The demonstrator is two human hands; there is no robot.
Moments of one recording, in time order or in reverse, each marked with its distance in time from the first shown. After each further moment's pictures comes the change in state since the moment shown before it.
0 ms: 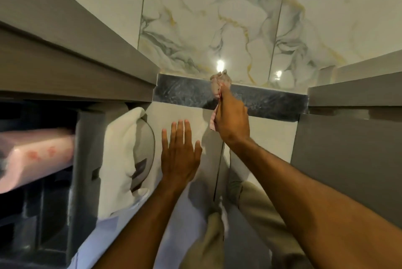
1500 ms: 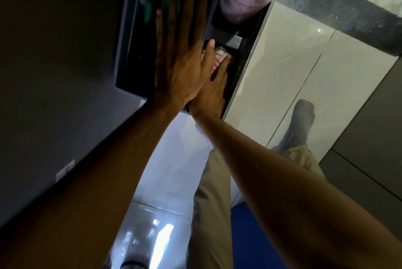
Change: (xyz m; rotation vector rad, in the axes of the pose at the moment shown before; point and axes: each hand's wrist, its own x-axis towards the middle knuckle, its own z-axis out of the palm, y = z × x) left_hand -0.172 -0.359 -0.020 0.008 0.555 -0.057; right_hand -0.317 -0.216 0.357 0.138 -0.168 0.234
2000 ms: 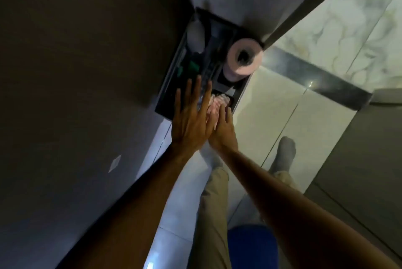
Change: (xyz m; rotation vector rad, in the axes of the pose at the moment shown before) left_hand -0.067 0.012 -0.138 0.028 -0.182 -0.001; right_hand -0.096 -0.057 -0.113 -0.216 -0.251 -0.161
